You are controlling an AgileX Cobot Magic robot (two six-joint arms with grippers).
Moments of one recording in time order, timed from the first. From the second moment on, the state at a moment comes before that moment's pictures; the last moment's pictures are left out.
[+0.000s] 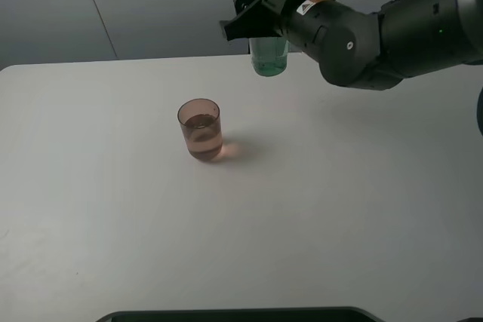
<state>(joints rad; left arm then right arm) -0.07 0.00 -0.51 0.14 1.08 -0.02 0.70 1.77 -0.88 0.47 -0.70 -0.41</state>
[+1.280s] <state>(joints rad) -0.07 0.00 -0.51 0.14 1.08 -0.02 0.05 2.01 -0.88 0.04 -0.69 -0.03</state>
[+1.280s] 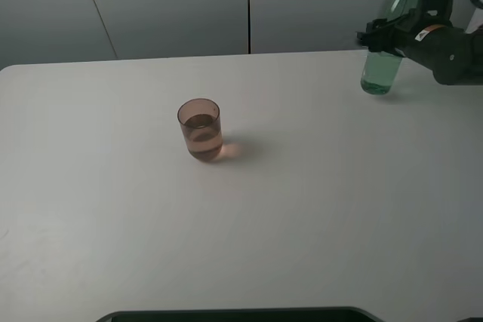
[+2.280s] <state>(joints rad) -0.07 0.00 -0.51 0.14 1.08 -0.02 0.08 1.95 -0.89 0.09 -0.69 -0.02</state>
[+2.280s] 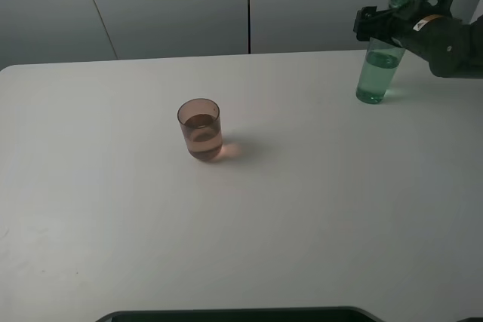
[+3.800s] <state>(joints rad) -0.07 0.00 -0.51 0.14 1.08 -0.02 0.05 1.01 -1.00 0.04 1.22 0.02</state>
